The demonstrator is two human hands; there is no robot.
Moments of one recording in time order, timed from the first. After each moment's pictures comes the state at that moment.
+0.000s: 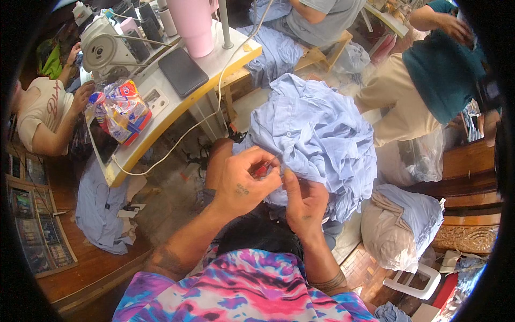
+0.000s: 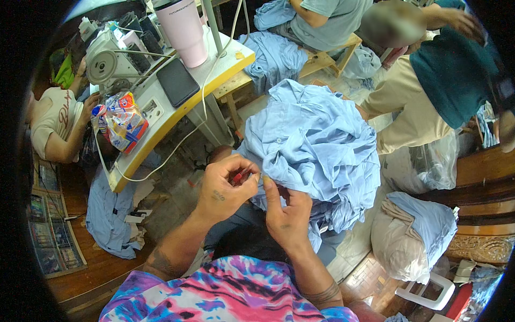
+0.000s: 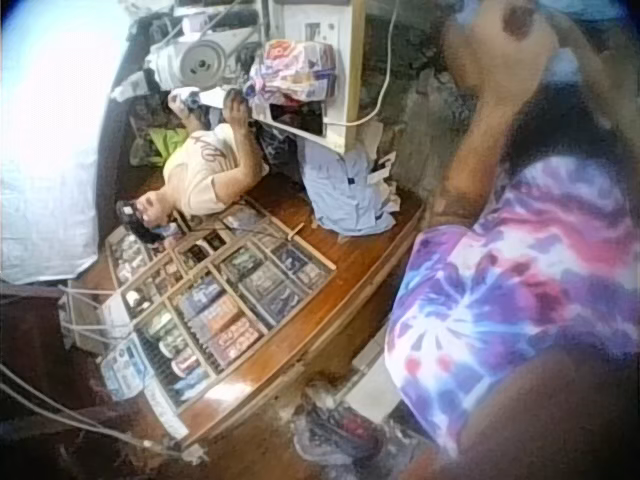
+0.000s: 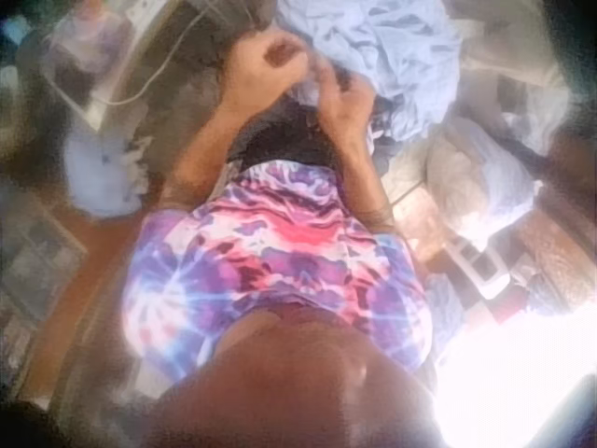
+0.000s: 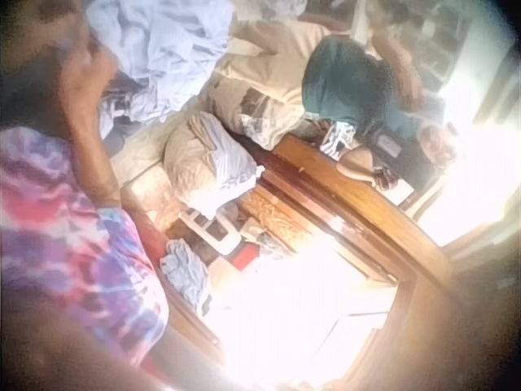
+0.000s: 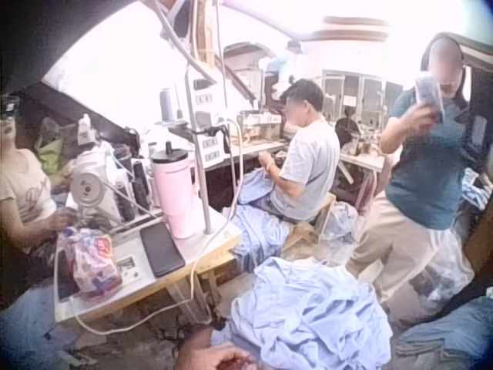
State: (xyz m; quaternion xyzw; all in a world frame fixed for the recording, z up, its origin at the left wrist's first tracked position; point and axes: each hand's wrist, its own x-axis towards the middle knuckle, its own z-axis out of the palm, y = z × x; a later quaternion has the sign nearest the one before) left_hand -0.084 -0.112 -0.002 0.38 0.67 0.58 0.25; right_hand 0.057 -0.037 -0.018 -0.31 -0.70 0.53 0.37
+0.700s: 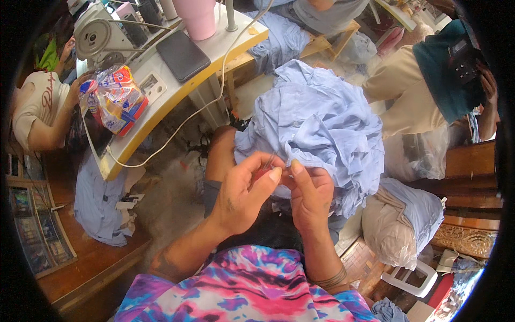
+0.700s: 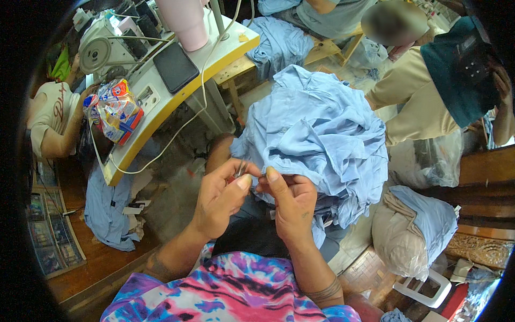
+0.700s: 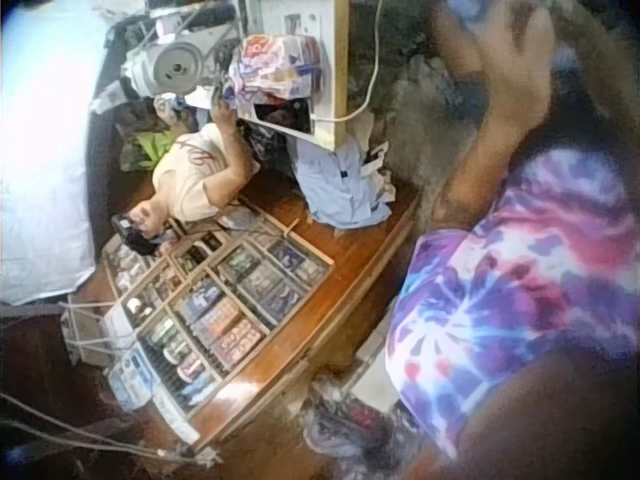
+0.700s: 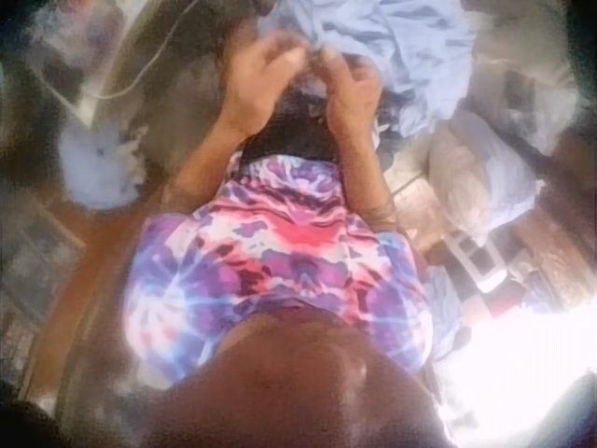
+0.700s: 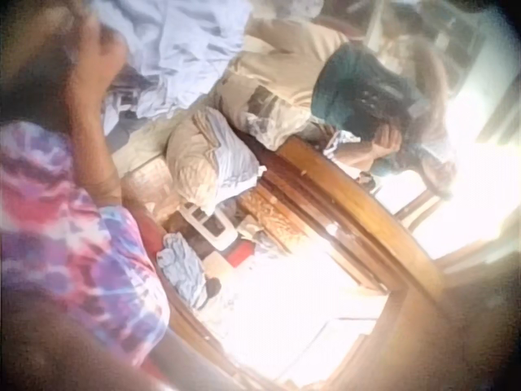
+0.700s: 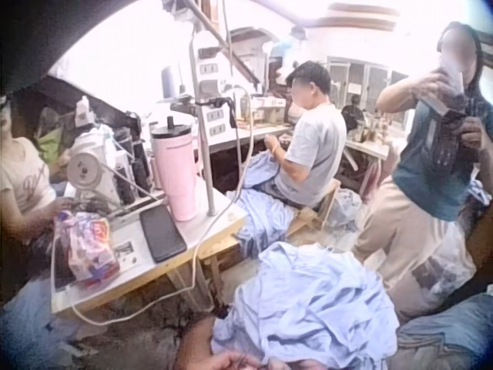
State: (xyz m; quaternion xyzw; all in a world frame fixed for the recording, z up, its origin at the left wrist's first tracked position) left_hand -0.069 -0.139 0.010 0.26 0.55 0.66 0.44; right_hand 0.049 -0.040 -0.020 -0.33 -0.40 0.78 0.34
